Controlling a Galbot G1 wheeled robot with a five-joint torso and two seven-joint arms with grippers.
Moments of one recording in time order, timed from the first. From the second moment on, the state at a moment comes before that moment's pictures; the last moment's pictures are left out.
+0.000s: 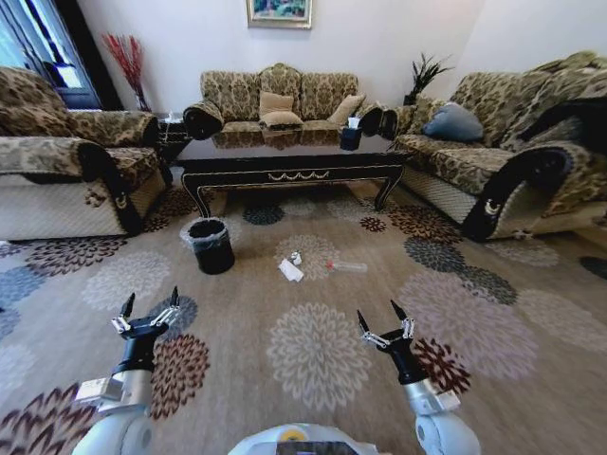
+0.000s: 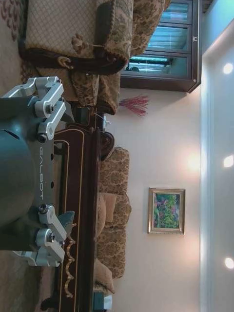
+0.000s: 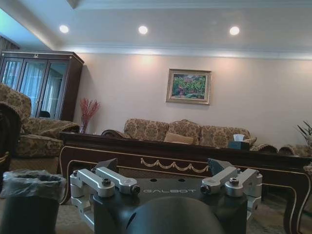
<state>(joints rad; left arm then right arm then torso) 1.75 -1.49 -0.87 -2.30 -0.32 -0.09 0.02 -1.68 1.44 0.73 1.97 0.23 0.50 -0.41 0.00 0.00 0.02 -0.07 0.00</state>
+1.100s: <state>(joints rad) 1.73 -1.49 -0.86 -2.28 -0.32 -0.09 0.02 -1.69 1.44 0.72 1.96 0.25 0.50 -0.40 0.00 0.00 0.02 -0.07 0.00</state>
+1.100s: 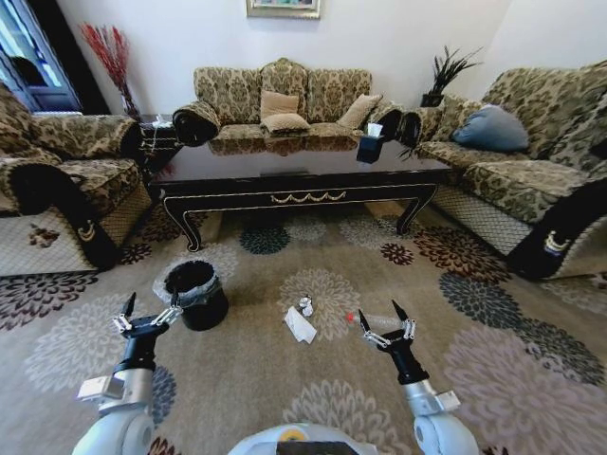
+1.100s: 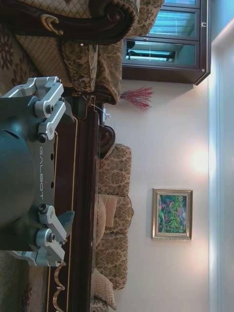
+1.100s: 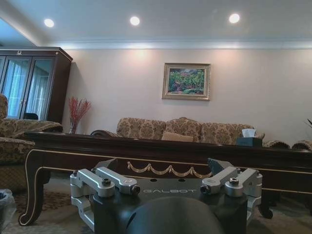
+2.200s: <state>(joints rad) 1.75 -1.49 -0.86 -2.28 -0.31 -0.10 0.03 -1.67 1.40 0.73 2.07 0.28 0.41 -0.26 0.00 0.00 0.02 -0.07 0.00</state>
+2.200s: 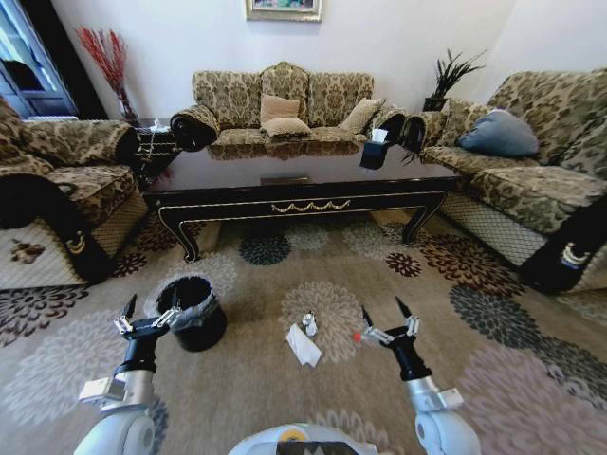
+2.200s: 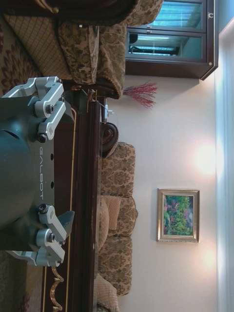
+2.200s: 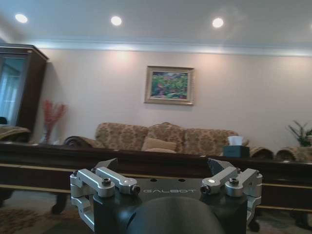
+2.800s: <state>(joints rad) 1.75 -1.44 -0.84 -2.18 -0.27 -0.04 -0.01 -1.55 1.15 0.73 2.16 0.42 0.14 0.07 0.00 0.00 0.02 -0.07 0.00</state>
